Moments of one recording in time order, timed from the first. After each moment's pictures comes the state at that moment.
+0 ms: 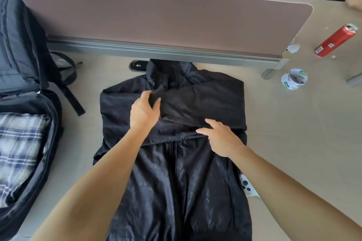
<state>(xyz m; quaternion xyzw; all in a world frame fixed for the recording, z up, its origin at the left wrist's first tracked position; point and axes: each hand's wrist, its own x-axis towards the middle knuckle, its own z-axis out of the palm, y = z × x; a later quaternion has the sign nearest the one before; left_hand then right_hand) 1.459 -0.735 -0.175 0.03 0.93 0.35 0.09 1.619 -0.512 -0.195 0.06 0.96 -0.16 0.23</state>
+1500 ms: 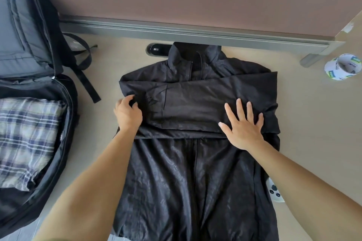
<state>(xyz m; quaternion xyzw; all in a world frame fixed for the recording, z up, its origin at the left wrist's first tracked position) 1.433 -0.830 -0.246 -0.14 0.93 0.34 0.08 1.596 -0.512 -0.251 0.17 0.95 -0.07 0.26</state>
